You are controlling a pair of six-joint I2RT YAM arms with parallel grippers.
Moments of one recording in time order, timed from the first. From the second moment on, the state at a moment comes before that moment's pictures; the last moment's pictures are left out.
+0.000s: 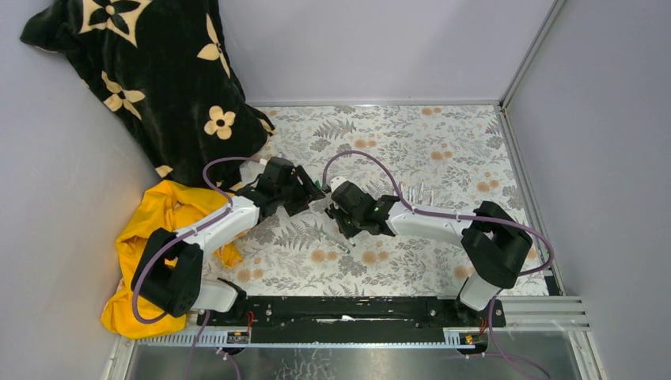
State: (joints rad) left arm -0.44 1.37 0.79 -0.21 0.13 -0.98; right arm 0.97 1.67 1.03 -0.31 0.08 0.28
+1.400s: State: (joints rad) left arm -0.54 1.50 0.82 -0.10 0.14 -1.10; right arm 0.96 1.63 1.04 -0.24 0.12 0.34
